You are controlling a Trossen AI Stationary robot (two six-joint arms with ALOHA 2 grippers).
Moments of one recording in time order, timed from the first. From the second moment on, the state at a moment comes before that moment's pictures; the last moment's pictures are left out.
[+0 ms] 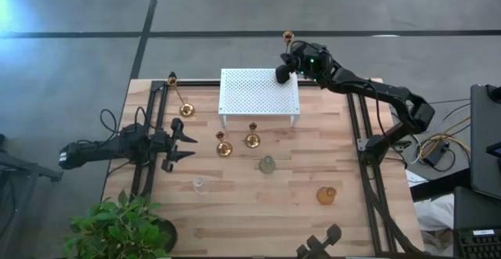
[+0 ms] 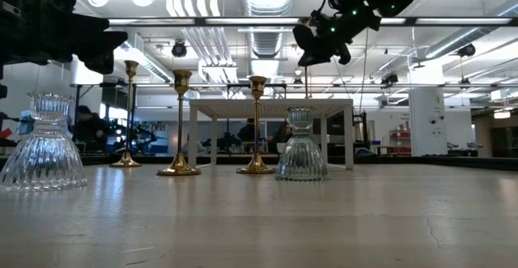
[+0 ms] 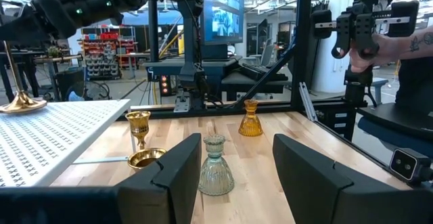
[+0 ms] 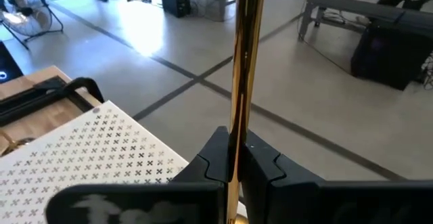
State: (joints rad) left arm 0.11 0.01 0.01 0.07 0.22 0.00; right arm -0.64 1.52 1.15 0.05 0.21 0.10
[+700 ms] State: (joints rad) left arm 0.11 0.01 0.01 0.07 0.22 0.00; right arm -0.64 1.51 1.09 0.12 0.20 0.11
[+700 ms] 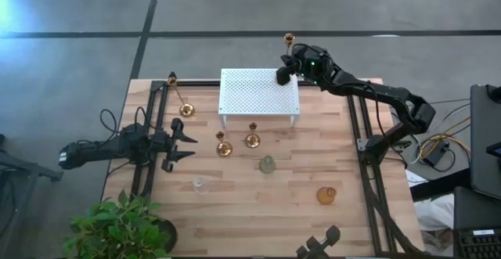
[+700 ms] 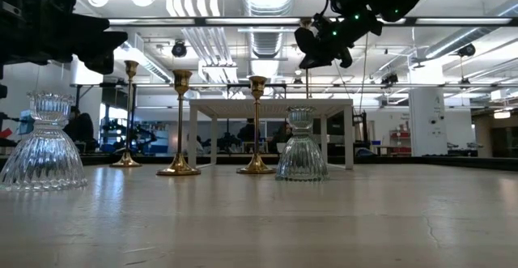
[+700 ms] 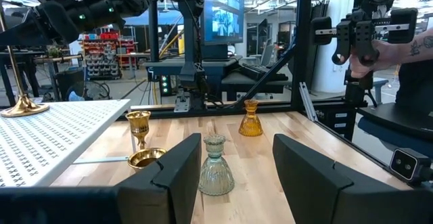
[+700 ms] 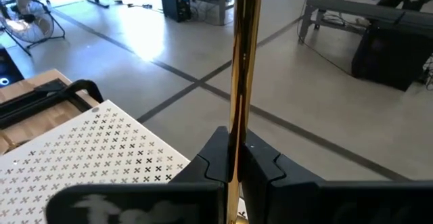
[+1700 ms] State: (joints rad) left arm 0.11 0.01 0.01 0.07 0.22 0.00; right arm -0.64 1.52 1.09 0.10 0.23 0.09
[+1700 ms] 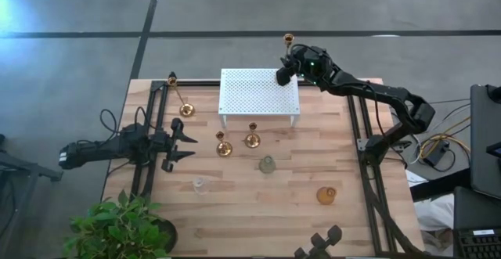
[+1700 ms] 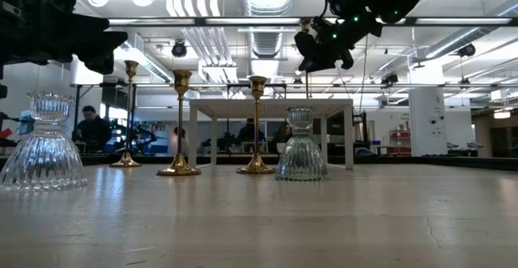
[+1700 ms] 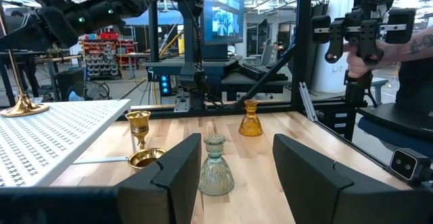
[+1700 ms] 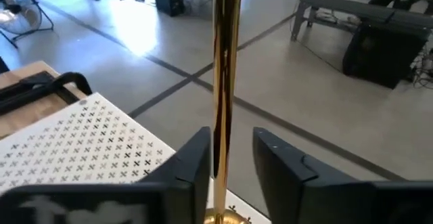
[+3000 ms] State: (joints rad) left arm 0.11 0.01 0.01 0.07 0.22 0.00; right arm -0.43 0.86 1.05 -0.70 0.24 0.33
